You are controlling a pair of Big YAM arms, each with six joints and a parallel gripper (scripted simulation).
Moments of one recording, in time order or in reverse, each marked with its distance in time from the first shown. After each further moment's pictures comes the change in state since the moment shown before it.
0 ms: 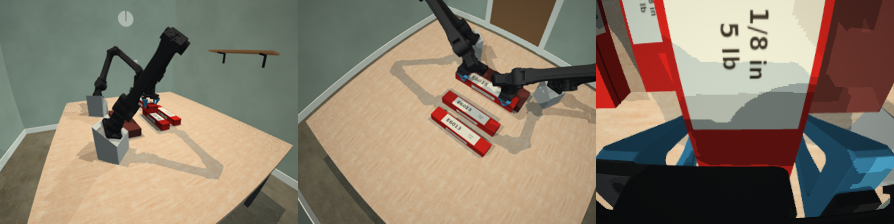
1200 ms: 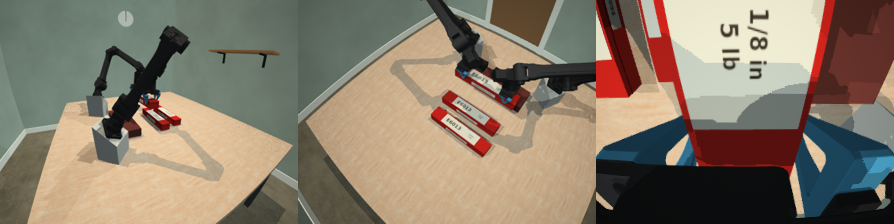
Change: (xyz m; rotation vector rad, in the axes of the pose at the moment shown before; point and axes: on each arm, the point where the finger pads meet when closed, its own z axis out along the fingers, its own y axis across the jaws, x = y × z) left arm 0.001 0.004 -0.029 -0.013 -0.002 -0.002; right arm 0.000 -0.004 -0.030 0.013 -0.005 -0.001
